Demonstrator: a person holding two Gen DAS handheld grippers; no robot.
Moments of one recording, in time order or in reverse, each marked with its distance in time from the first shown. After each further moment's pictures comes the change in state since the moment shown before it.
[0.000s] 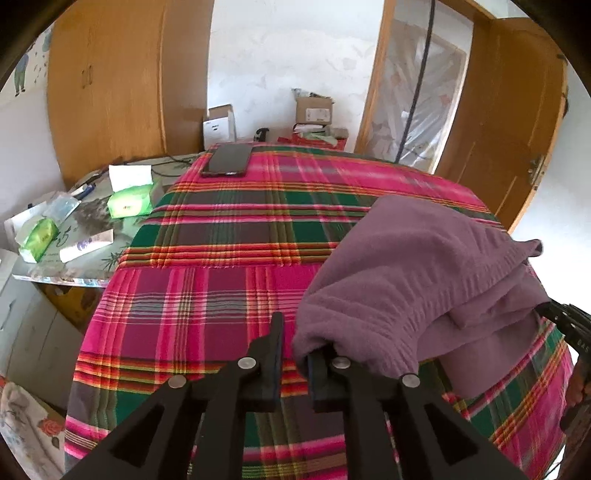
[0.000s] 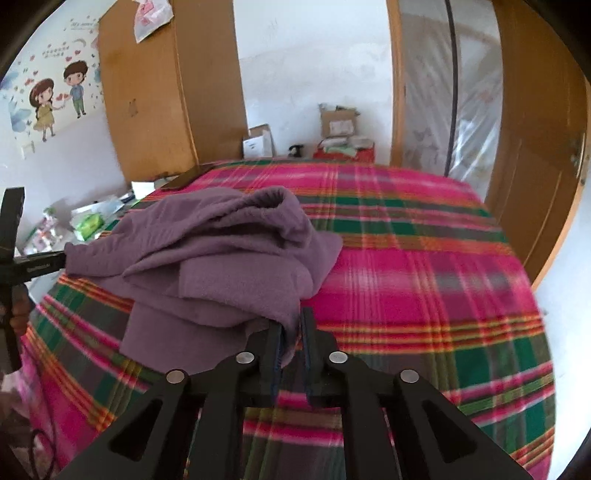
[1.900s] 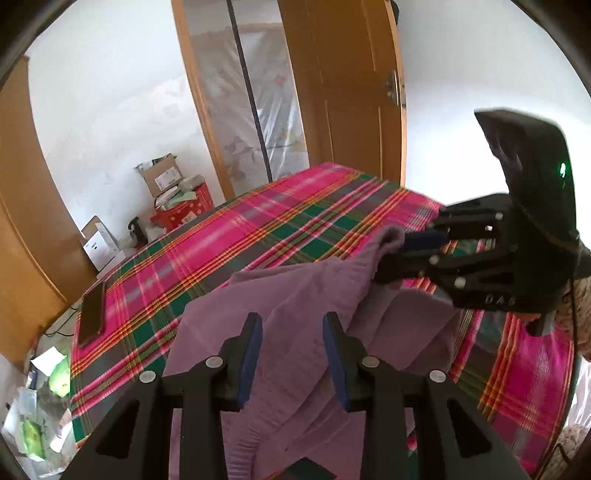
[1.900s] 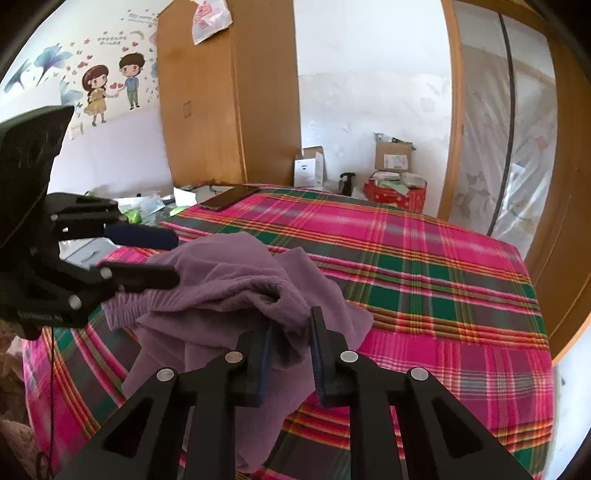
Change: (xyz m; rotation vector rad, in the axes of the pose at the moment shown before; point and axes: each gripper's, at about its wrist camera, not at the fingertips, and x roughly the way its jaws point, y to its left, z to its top) left arm 0.013 -0.186 0.047 0.620 -0.065 -0.222; right arm 0.027 -0.001 0.052 -0.179 -0.088 0.165
